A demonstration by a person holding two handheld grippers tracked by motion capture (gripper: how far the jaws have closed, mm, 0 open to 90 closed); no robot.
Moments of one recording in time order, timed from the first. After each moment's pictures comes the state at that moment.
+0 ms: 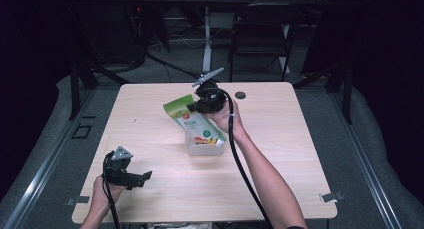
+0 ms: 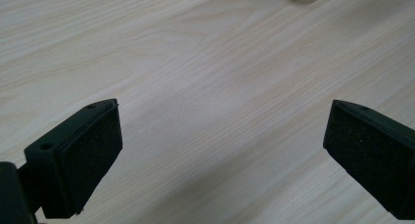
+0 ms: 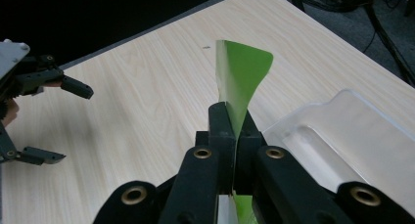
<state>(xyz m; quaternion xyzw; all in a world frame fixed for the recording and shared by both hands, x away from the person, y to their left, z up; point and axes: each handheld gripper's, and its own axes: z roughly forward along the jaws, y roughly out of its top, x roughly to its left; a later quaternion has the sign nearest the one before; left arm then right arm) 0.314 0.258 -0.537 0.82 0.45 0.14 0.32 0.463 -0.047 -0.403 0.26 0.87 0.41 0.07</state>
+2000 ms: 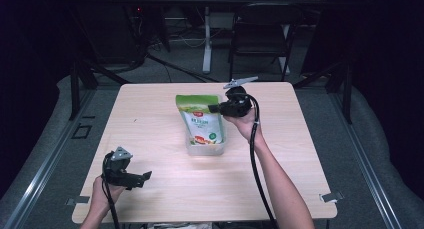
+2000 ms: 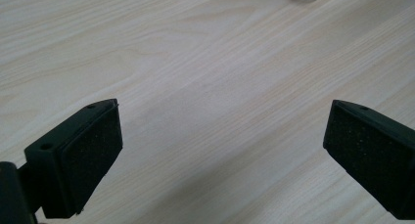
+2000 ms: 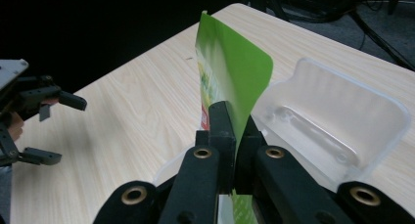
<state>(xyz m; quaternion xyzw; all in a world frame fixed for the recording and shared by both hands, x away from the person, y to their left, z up) 0.313 0.259 -0.537 0.82 0.45 0.14 0.32 0.462 -0.120 -0.432 0.32 0.81 0.48 0.05</state>
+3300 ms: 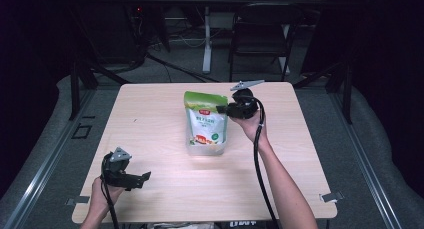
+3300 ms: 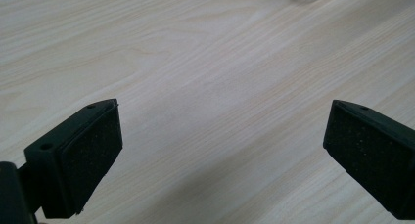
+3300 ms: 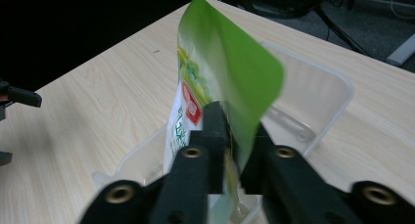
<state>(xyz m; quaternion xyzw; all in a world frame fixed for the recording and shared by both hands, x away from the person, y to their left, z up) 0.309 0.259 -0.536 0.82 0.45 0.15 0.32 0.464 -0.138 -0.441 0.35 0.81 0.46 0.09</state>
